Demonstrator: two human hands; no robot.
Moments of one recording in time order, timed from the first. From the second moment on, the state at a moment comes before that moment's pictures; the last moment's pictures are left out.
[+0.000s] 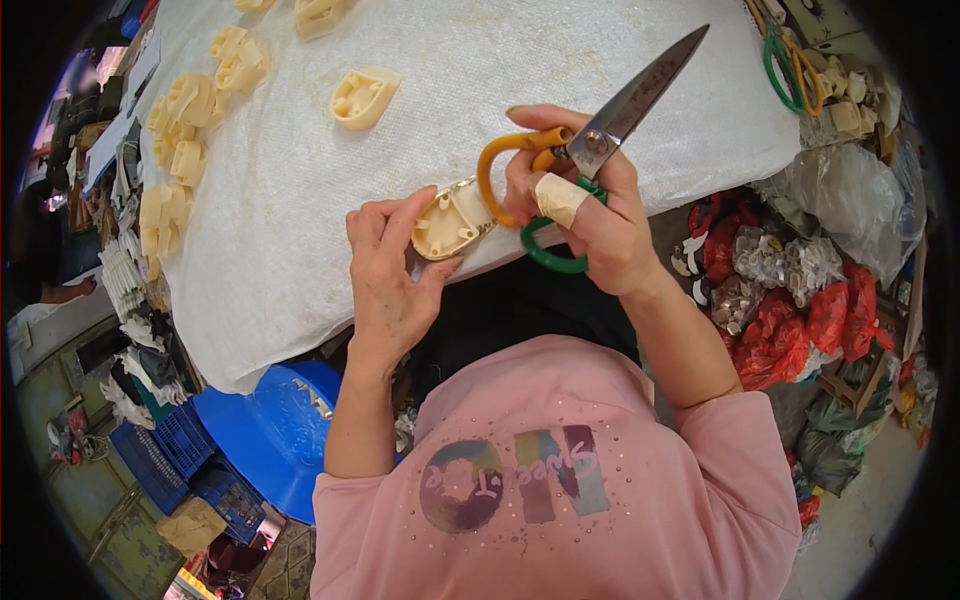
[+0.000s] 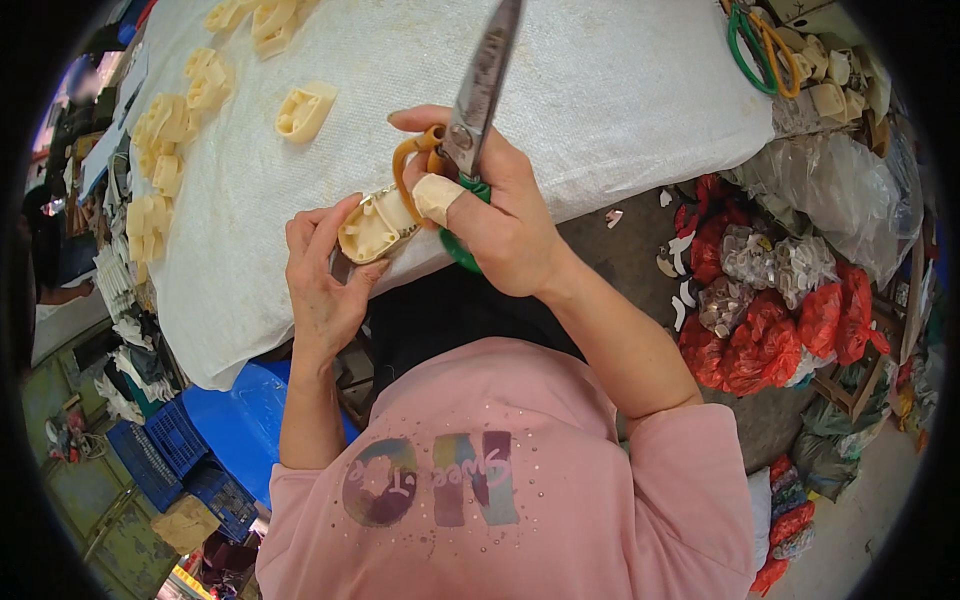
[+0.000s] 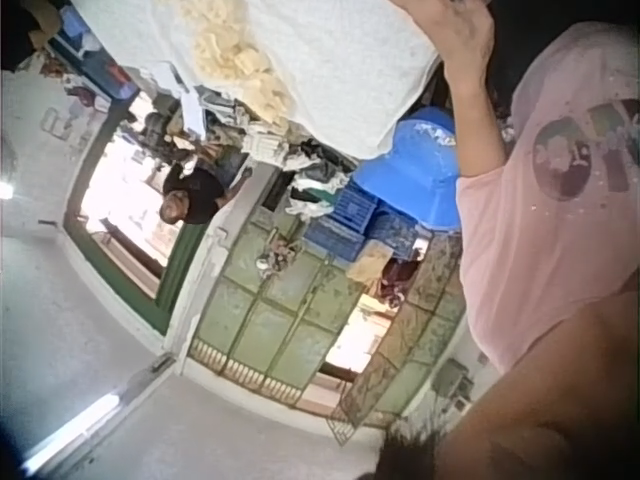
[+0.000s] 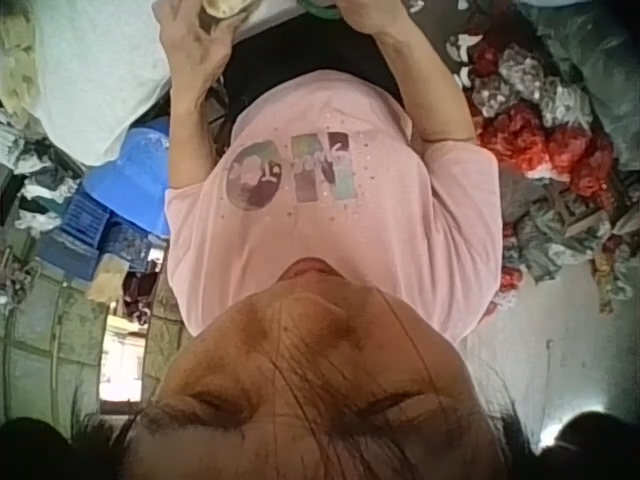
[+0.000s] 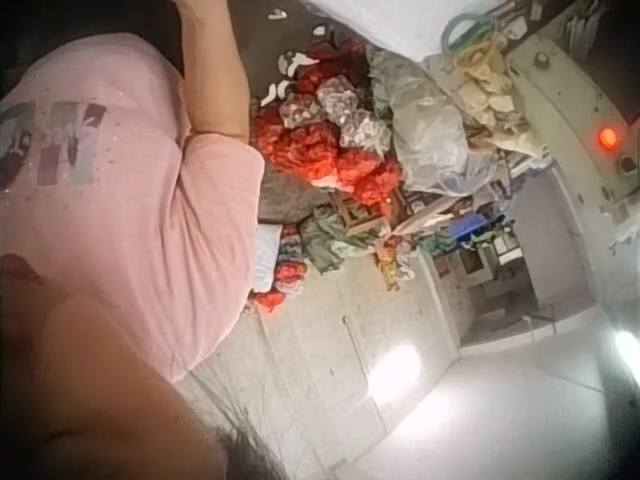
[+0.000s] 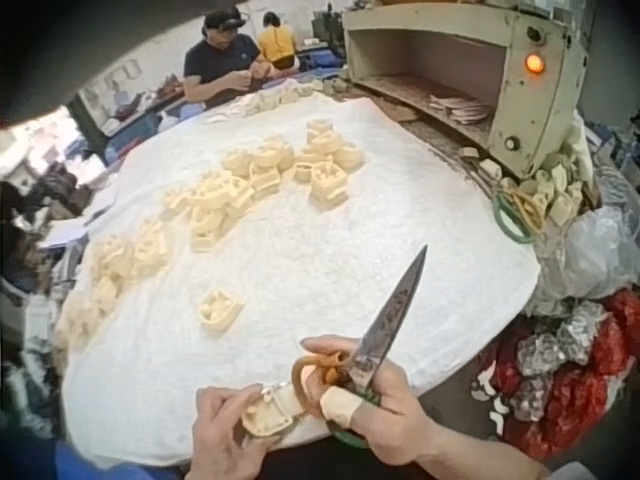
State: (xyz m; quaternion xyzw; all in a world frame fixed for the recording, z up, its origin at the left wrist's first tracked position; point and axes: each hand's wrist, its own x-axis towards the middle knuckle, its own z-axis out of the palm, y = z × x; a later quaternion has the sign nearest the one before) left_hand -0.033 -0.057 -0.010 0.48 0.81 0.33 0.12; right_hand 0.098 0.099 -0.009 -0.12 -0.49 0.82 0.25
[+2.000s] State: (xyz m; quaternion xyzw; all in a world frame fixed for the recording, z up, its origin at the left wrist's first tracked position) left_hand -0.050 -0.162 0.004 0.28 0.84 0.46 -0.13; right_hand 0.120 0.170 0.028 -0.32 -0.81 0.43 0.25
